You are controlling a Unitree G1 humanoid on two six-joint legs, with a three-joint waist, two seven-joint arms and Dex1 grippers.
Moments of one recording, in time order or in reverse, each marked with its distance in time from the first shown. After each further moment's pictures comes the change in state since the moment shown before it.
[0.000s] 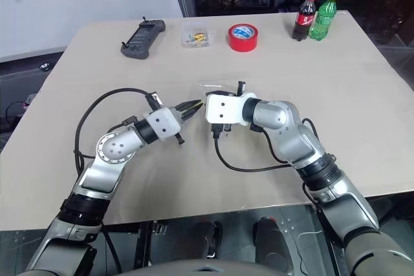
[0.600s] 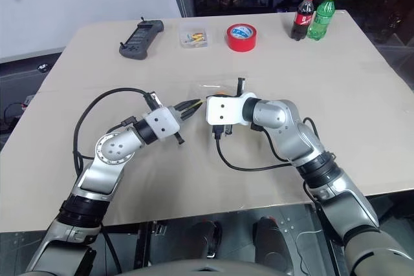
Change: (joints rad) left arm 0.003 -0.001 0.005 -0.017 -0.015 0.021 0.007; right arm -0.010 0.007 -0.002 0.037 -0.024 -0.033 0.005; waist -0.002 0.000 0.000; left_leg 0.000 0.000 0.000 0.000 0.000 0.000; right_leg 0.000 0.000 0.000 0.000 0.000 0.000
